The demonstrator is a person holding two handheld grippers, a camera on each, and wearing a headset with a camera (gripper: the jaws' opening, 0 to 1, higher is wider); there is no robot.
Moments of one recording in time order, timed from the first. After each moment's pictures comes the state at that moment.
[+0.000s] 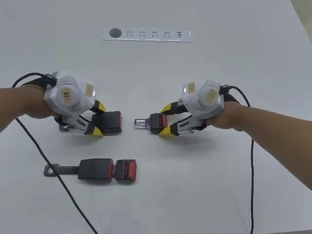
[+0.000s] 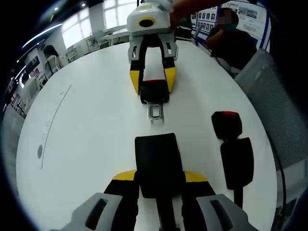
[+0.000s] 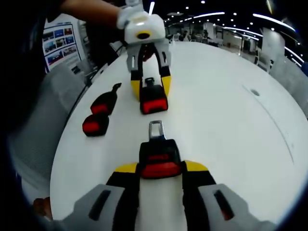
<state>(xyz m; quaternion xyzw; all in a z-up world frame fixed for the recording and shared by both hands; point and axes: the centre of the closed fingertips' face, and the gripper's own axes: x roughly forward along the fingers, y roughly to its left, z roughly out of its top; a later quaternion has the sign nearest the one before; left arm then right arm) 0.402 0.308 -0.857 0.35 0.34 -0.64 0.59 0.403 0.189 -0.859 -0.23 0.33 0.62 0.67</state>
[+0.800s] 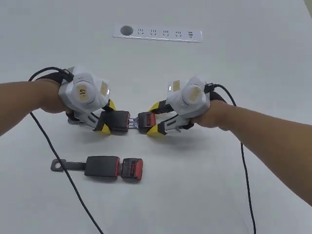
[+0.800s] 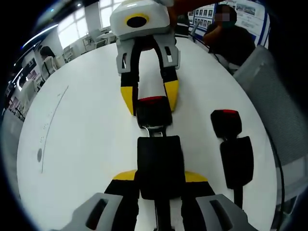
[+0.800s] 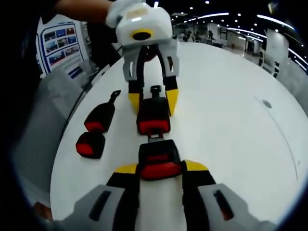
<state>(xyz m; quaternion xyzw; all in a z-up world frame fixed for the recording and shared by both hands) 0.401 0.307 -0.856 0.37 0.34 -0.64 0.58 0.403 0.235 -0.858 -0.23 0.32 0.64 0.66</state>
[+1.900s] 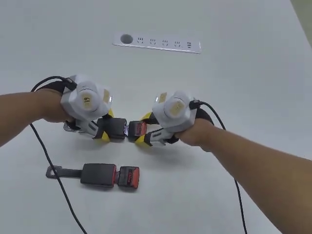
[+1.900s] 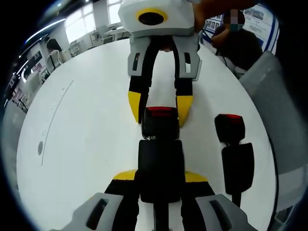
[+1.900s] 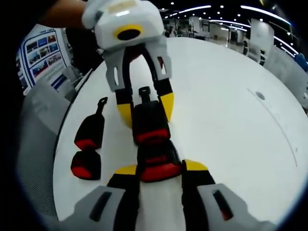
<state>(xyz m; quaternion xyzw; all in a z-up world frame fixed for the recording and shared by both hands) 0.401 0.306 -0.858 0.36 0.36 -0.62 0.59 0.400 0.255 -0.861 -0.22 0.36 0.57 0.70</state>
